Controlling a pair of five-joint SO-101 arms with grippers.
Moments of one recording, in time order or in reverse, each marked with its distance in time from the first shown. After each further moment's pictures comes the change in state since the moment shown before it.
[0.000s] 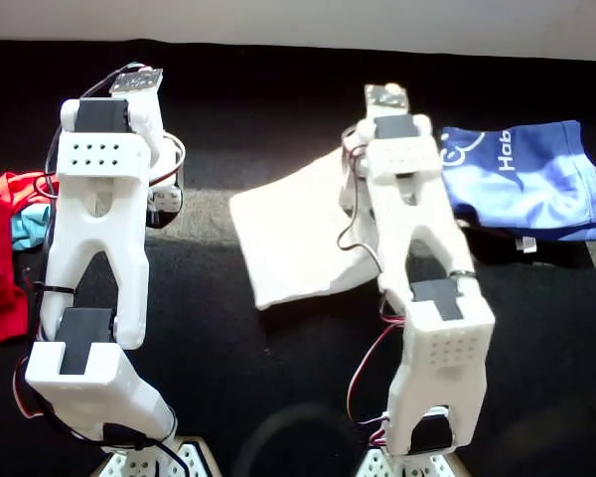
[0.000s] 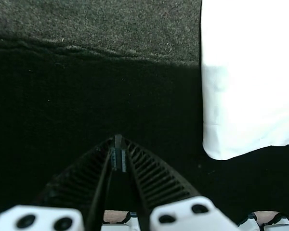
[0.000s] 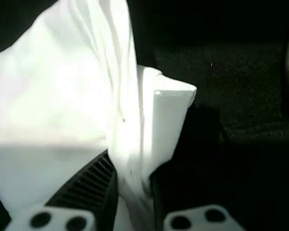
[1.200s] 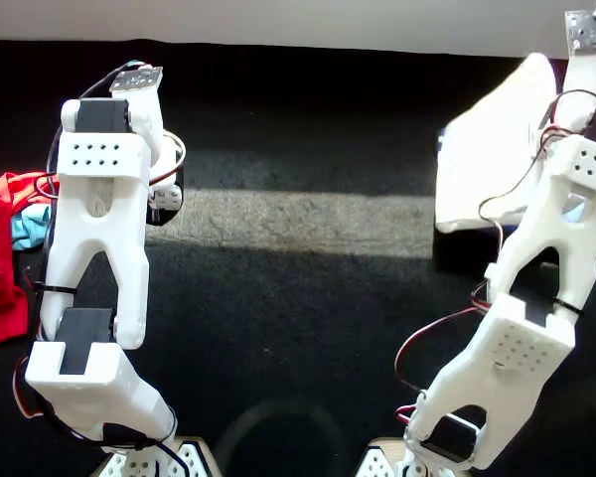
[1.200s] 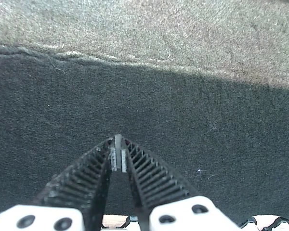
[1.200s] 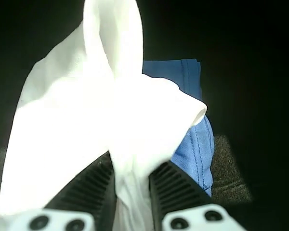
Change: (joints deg) left arm 0.0 0.0 0.2 -1.2 0.0; right arm 32.7 6.6 -27.5 -9.1 35.9
